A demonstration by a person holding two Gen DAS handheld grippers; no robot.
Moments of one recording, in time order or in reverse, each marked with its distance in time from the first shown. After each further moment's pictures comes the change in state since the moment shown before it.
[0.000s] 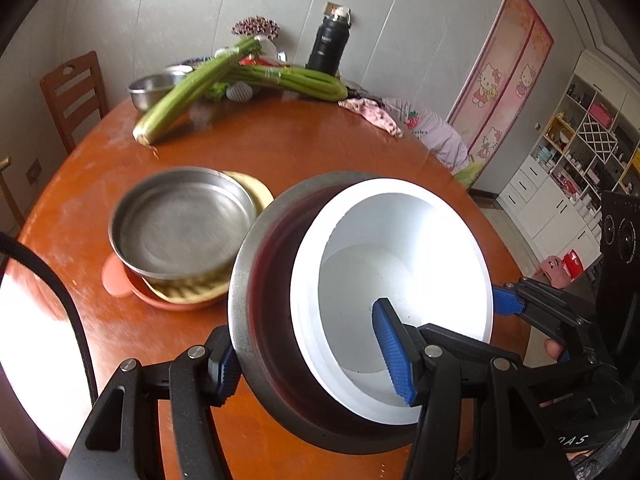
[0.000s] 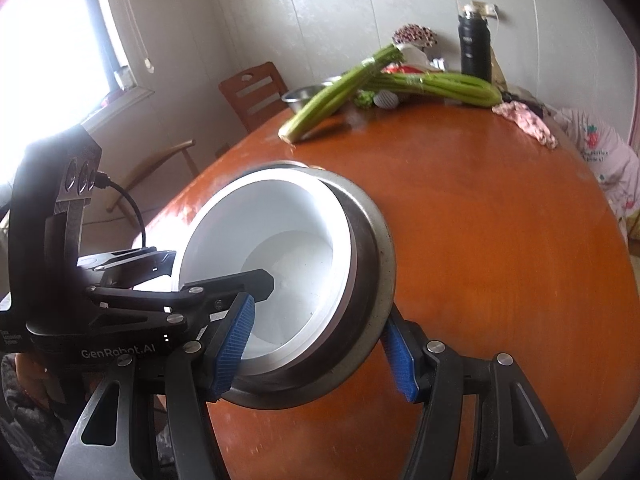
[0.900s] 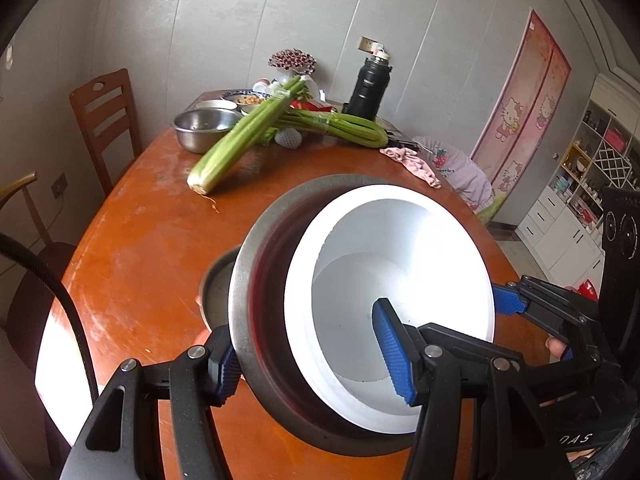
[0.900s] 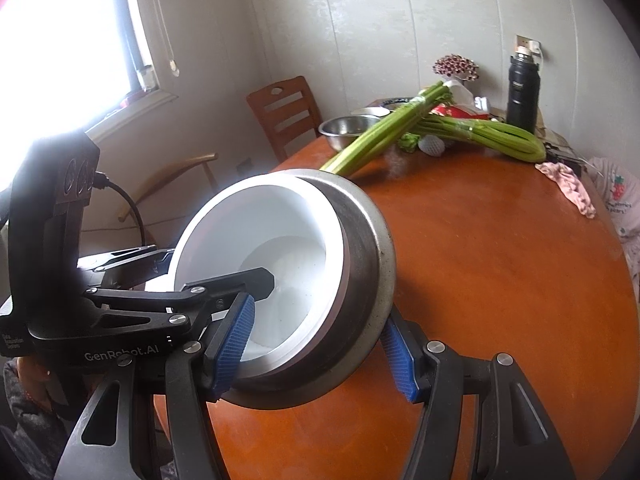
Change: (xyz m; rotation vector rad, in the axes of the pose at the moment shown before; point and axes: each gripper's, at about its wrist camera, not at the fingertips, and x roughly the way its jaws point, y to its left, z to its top) left arm -0.026 0.068 0.056 -0.042 -0.099 0.070; right arm 0.040 0.048 0.083 -0.102 -0.035 0.048
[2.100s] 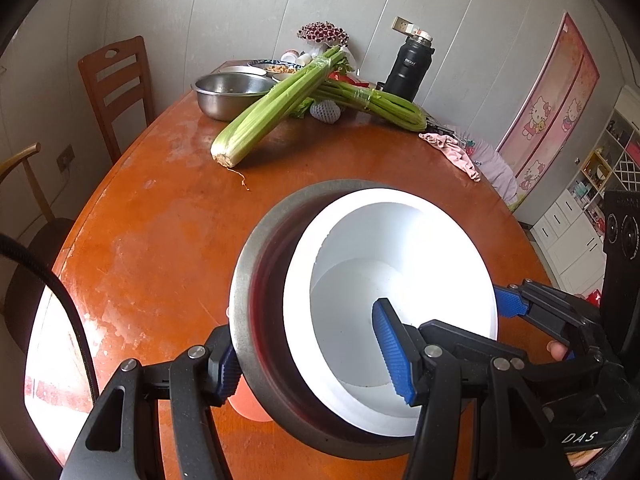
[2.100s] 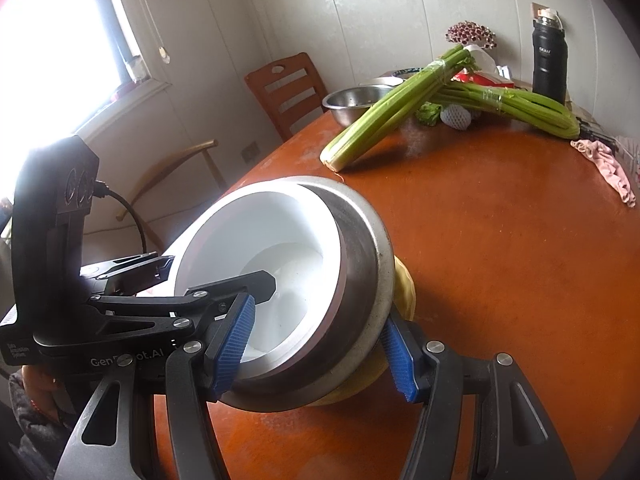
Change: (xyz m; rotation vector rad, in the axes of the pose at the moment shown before) left arm 0.064 0.051 0.007 -0.066 0.084 0.035; right arm 0.082 -0.020 0.016 0.057 0.082 0.063
